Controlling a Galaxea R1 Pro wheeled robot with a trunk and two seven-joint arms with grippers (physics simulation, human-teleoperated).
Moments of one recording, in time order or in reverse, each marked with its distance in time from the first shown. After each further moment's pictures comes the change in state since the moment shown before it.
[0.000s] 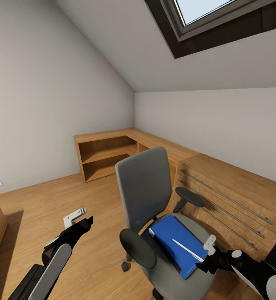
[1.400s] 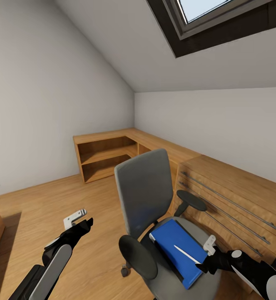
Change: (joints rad) left arm 0.000 0.000 0.000 0.021 -0.002 0.000 -0.003; right arm 0.000 0.000 0.001 0.001 0.001 0.000 0.010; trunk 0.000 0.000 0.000
